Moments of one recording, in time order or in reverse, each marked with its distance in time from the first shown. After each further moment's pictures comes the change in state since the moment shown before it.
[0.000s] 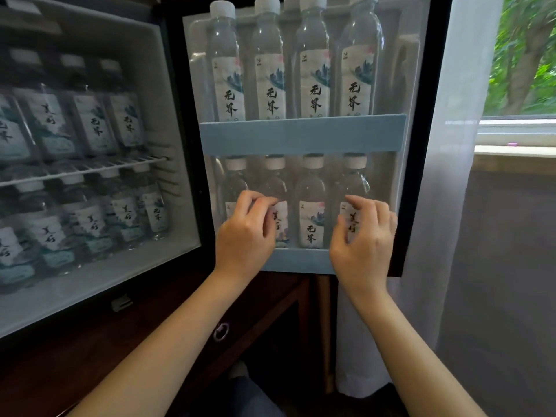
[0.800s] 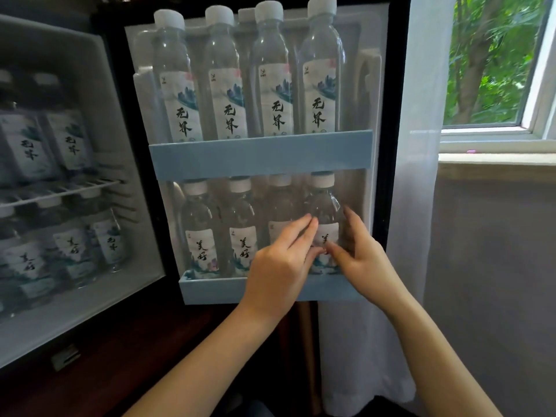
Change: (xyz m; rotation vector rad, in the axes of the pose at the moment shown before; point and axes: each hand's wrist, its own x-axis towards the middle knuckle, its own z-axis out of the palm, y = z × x) left_hand 0.005 0.054 0.056 -0.096 0.052 0.270; right_hand 0.033 0.045 -0.027 0.330 -0.646 0.347
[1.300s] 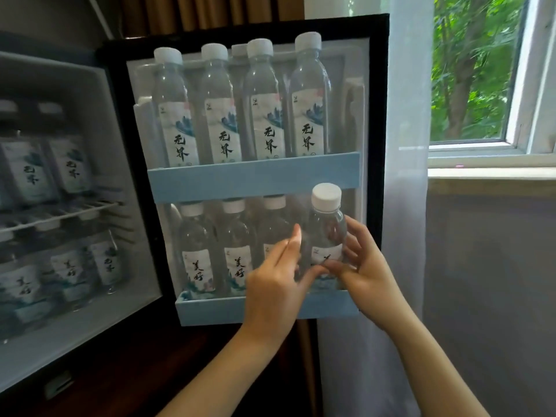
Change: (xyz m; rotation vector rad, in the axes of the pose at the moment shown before) left_hand 0.005 0.011 -0.009 -0.128 0.015 -0.171; right_hand -0.006 -0.007 -0.008 0.287 0.014 -0.120
